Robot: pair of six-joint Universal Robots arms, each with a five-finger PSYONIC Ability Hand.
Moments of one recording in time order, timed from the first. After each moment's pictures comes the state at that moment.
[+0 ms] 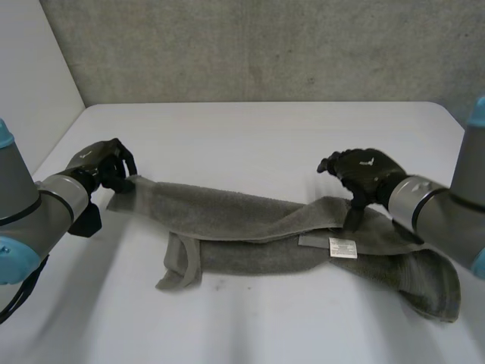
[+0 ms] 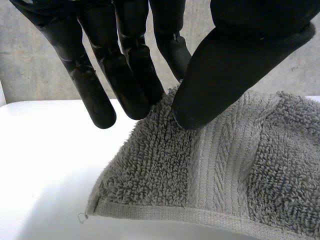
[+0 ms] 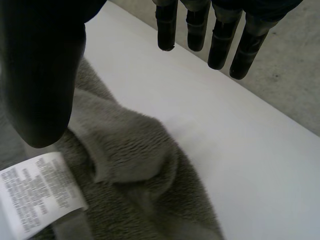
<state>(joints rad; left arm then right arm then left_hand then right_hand) 4.54 -1.95 -1.57 3.25 -1.43 2.92 1.88 -1.17 1.44 0.14 1.29 2.79 1.19 1.22 1.22 1.22 1.03 0.23 0.25 0.24 0.26 0.06</state>
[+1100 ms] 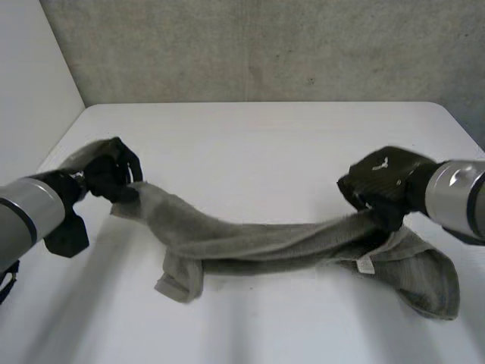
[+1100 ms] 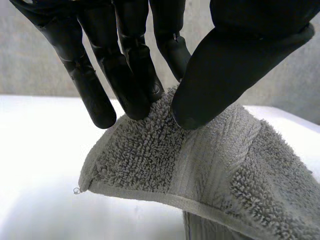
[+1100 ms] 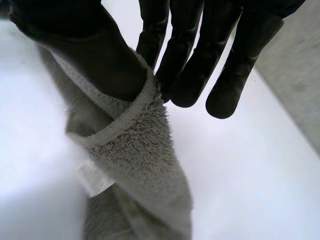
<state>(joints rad) 4.54 -1.66 -1.68 3.00 -1.30 2.87 1.92 -1.34 1.28 0.69 1.34 2.42 1.19 1.22 1.22 1.22 1.03 1.34 1.33 1.33 1.34 1.17</state>
